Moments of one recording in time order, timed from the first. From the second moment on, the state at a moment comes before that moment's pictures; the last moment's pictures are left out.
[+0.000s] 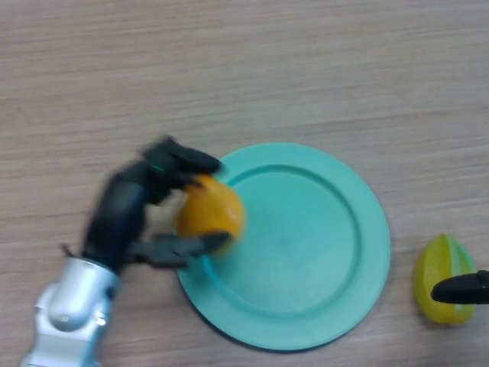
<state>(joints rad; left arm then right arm) -0.12 0.19 -0.12 0.04 -0.02 -0.14 -0.23 0.14 -0.20 -0.29 -0.73 0.13 0.51 0.25</state>
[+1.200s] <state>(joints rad) -0.13 0.18 -0.20 0.02 0.12 -0.10 -0.22 0.14 -0.20 -0.29 -0.71 0.12 0.51 0.25</state>
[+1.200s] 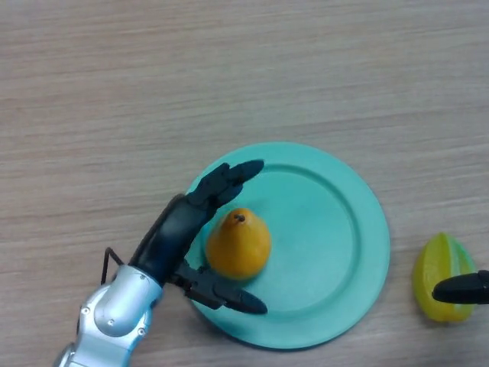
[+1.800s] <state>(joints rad) -0.05 0.28 0.16 -0.19 -0.19 -0.08 -0.27 0.12 -0.20 -0.29 -0.66 0.12 0.50 0.25</state>
